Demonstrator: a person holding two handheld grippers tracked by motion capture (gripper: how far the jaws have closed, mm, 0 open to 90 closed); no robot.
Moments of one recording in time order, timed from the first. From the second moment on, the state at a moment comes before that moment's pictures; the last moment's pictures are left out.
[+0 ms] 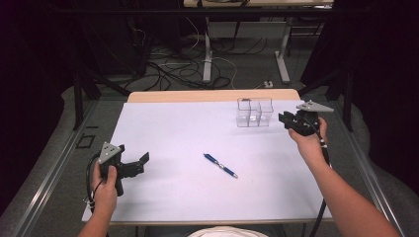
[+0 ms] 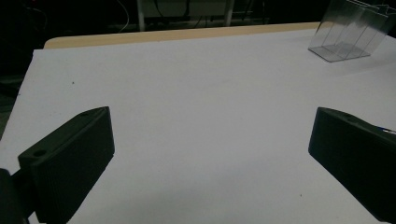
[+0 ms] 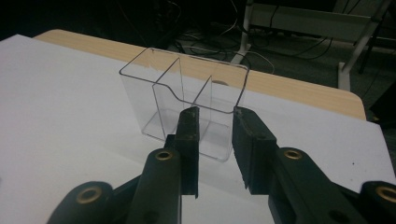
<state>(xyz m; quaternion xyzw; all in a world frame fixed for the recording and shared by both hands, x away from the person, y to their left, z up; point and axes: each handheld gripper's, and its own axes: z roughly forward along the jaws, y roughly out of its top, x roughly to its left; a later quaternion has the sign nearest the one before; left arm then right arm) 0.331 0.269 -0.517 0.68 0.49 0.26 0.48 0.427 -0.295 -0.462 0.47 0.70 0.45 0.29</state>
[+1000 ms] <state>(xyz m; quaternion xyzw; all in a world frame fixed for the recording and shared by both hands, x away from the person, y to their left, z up) 0.331 0.274 -0.519 0.67 0.50 0.26 0.48 0.502 -0.291 -0.475 0.51 0.71 0.39 0.30</state>
